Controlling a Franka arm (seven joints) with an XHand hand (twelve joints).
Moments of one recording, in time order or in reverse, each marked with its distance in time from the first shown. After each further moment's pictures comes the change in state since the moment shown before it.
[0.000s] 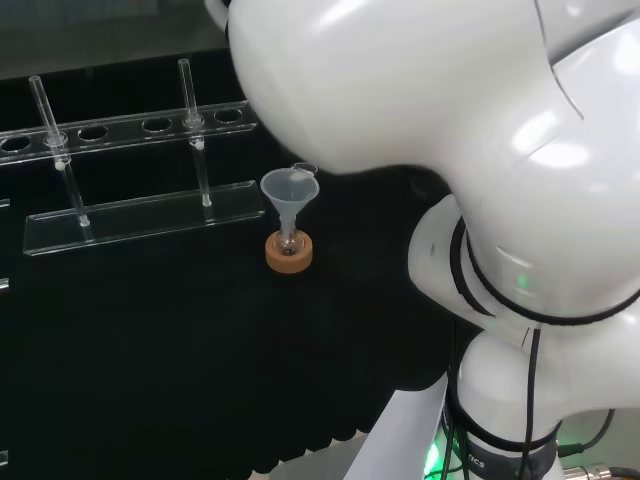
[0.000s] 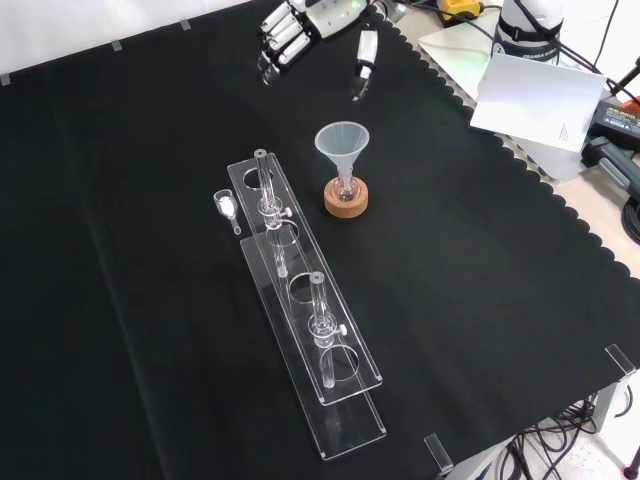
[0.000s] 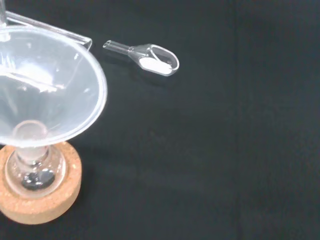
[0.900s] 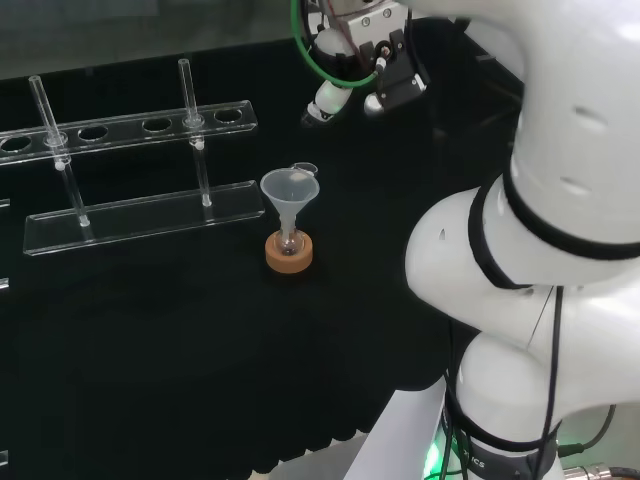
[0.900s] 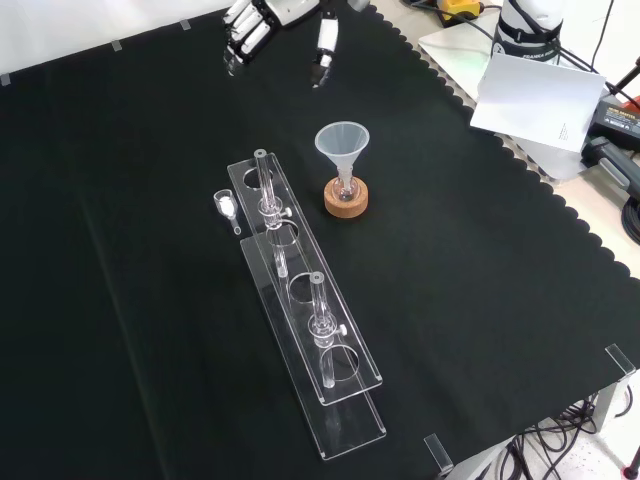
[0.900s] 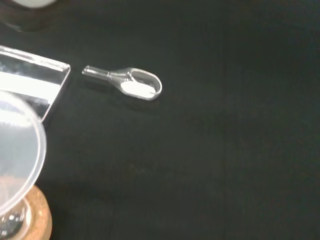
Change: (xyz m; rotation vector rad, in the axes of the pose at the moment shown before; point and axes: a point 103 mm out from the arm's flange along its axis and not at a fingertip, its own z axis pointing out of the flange) arm -0.037 0.043 -0.013 0.009 0.057 -0.014
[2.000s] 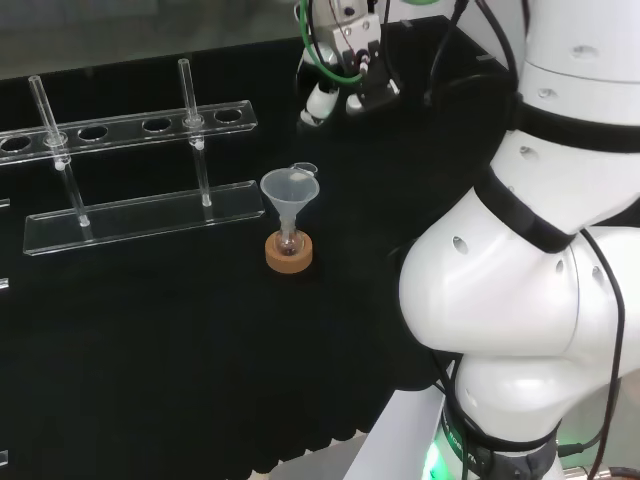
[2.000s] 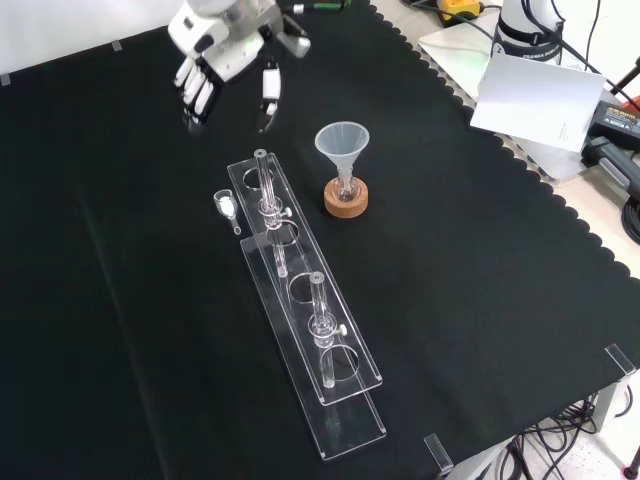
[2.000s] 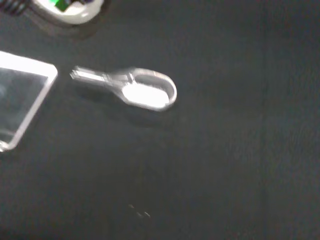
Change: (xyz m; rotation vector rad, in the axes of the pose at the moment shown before) arm -0.006 0.112 0.055 0.094 0.055 -0.067
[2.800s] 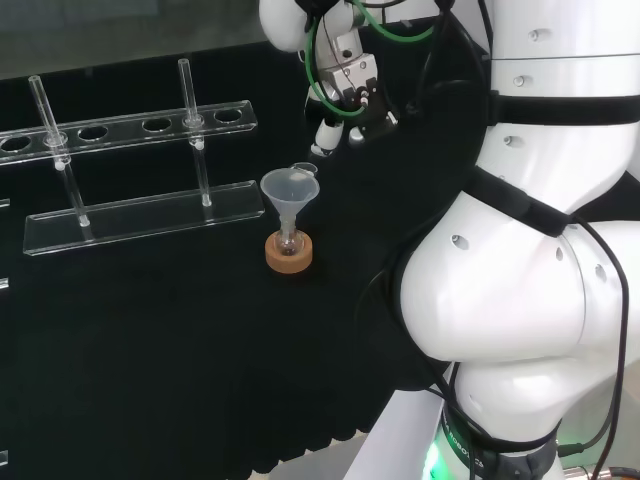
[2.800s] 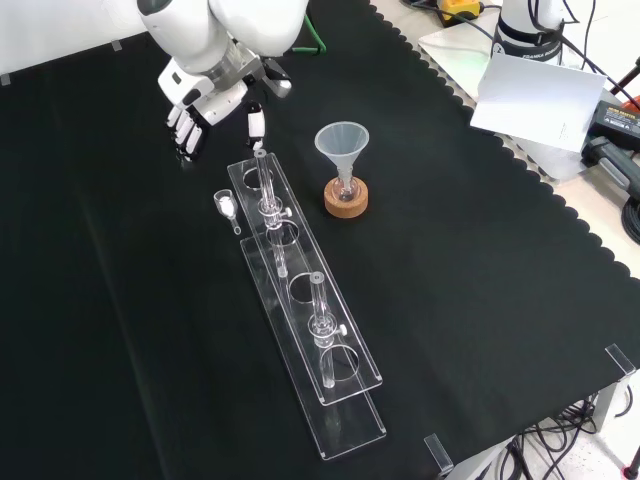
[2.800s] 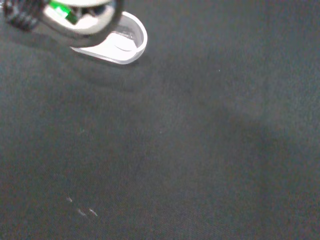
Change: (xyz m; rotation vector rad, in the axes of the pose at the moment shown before) arm -0.014 0.049 0.063 0.028 -0.050 0.008
